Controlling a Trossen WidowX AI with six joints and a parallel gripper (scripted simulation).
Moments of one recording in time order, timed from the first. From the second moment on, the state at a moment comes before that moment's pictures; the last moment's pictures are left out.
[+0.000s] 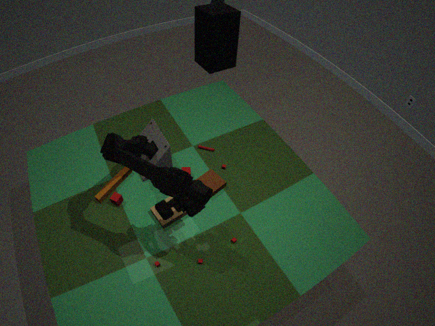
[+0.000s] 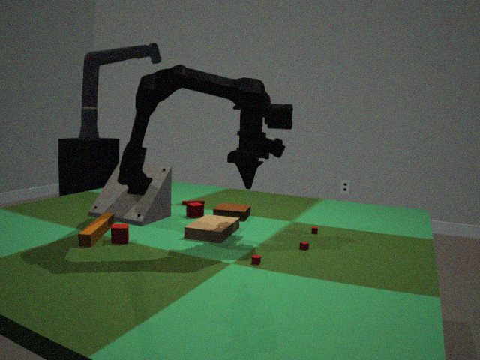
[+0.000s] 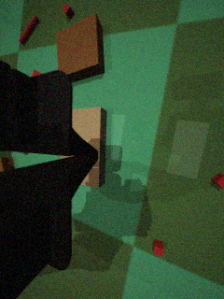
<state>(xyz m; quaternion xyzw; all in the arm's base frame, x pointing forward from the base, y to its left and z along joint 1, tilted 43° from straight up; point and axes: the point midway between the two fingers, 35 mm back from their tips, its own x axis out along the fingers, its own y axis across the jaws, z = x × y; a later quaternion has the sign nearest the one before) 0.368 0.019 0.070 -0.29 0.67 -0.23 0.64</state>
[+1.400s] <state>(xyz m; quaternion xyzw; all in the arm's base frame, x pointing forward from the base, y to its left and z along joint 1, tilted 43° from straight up) 0.357 0.089 -0.011 -0.45 0.71 -0.03 0.54</state>
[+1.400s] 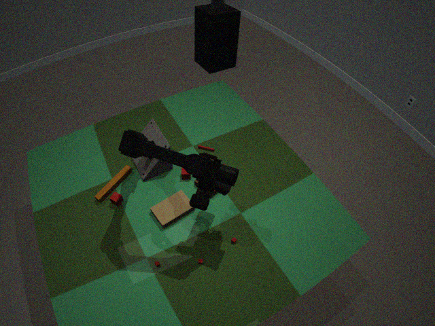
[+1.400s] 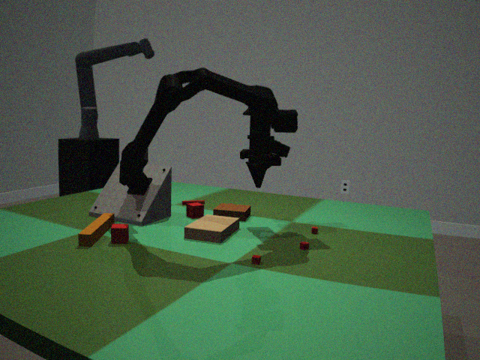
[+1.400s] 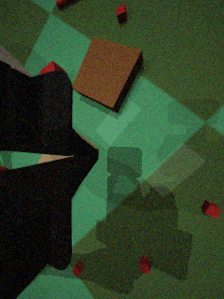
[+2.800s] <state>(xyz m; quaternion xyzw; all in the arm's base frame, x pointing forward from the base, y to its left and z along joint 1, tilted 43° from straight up) 0.269 0.153 -0.200 -0.66 0.62 0.34 0.24</state>
